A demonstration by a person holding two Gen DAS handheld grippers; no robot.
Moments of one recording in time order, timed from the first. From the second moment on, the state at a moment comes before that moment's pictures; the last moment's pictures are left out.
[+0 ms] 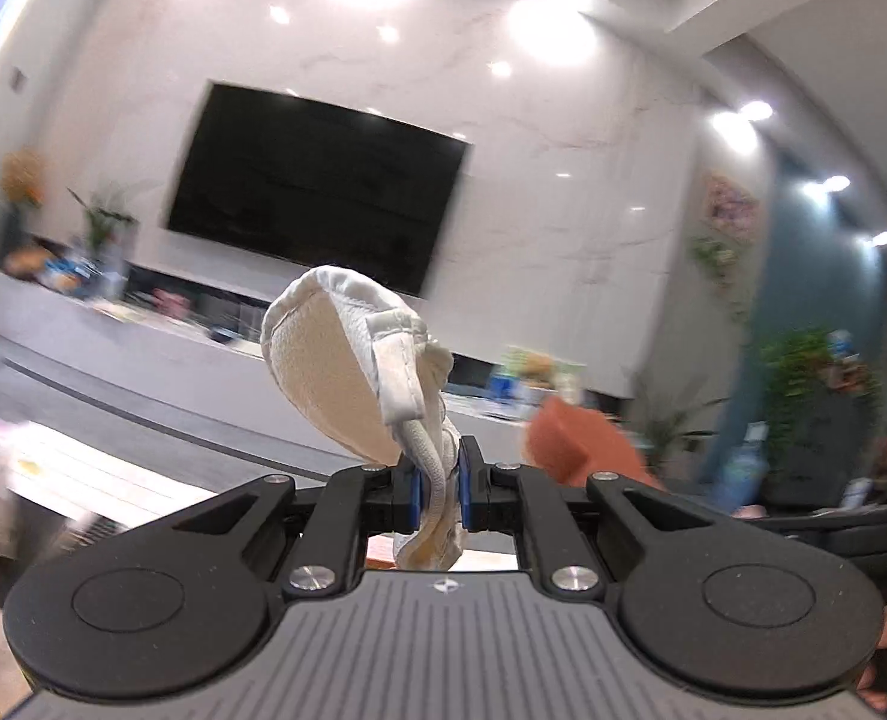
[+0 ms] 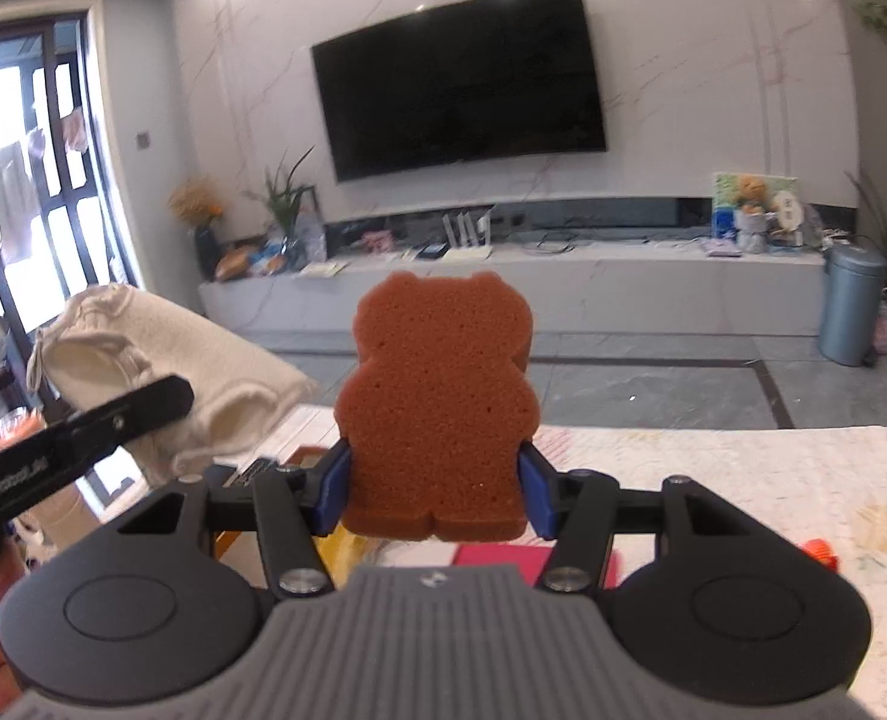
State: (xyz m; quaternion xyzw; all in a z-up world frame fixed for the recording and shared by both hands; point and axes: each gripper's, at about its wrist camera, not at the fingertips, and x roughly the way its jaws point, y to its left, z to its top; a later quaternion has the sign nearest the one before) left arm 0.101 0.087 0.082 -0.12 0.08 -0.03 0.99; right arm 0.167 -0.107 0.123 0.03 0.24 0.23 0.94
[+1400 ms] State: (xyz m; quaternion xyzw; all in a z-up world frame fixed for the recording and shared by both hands) left arm 0.155 0.194 -0.008 -0.28 0.21 -0.03 0.94; right arm 0.244 0.035 -0.028 -0.18 0.36 0.15 0.90
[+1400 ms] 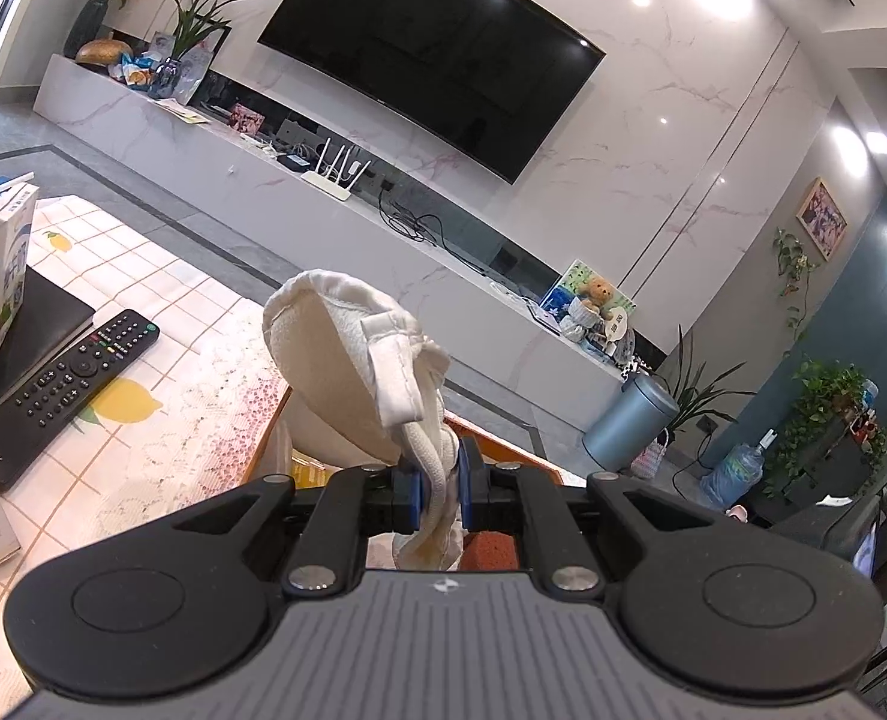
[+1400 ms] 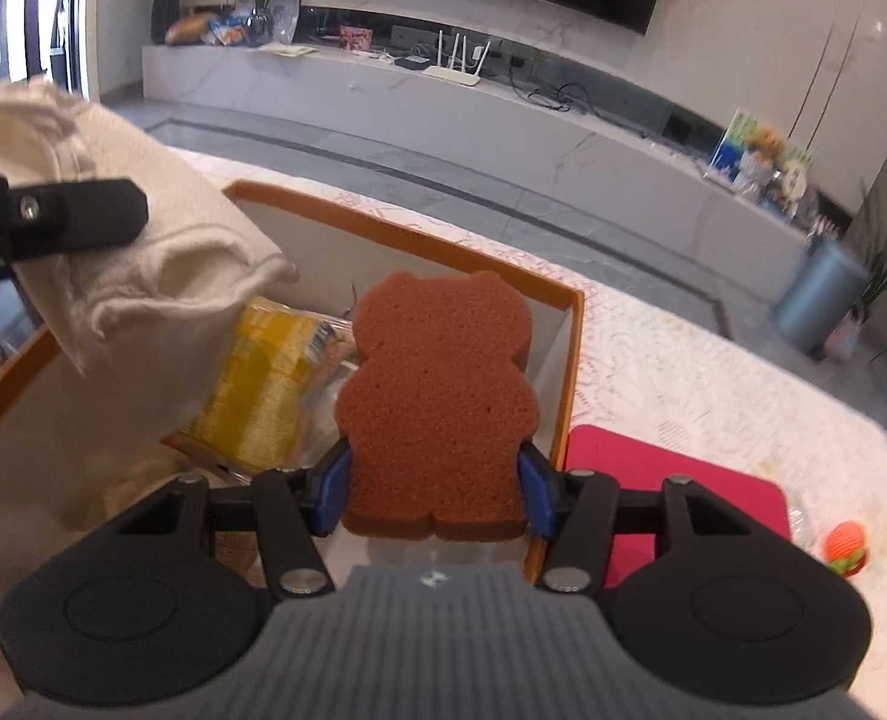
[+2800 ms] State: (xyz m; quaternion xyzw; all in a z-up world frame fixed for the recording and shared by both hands) left arm 0.176 0.123 -0.008 -0.21 0.22 -0.09 0.95; right arm 0.209 -0.007 0.019 -0.22 0.31 0.11 0.92
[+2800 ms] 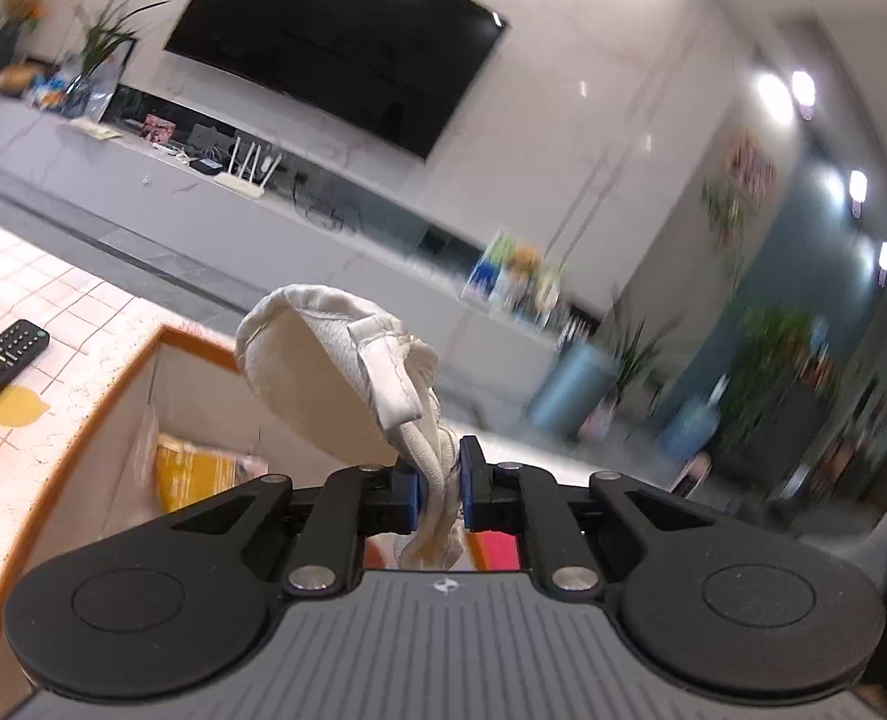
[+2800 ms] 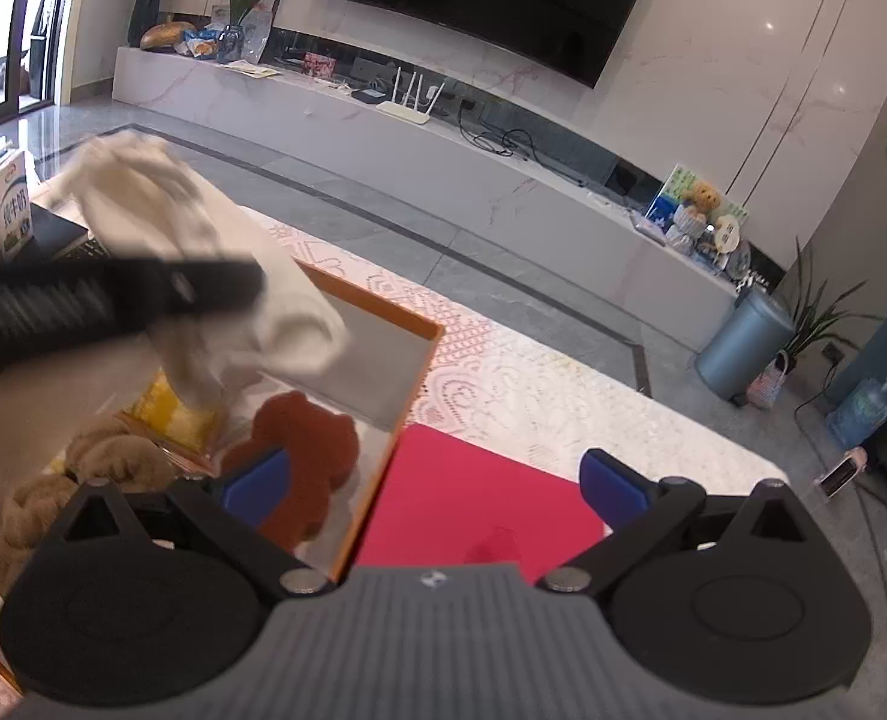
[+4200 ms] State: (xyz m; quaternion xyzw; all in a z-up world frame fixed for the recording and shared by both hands) left arm 0.168 0.174 0.007 -0.32 0.24 -0.08 0.91; right arm 0.182 -0.031 0.030 -0.10 0.35 0.14 0.92
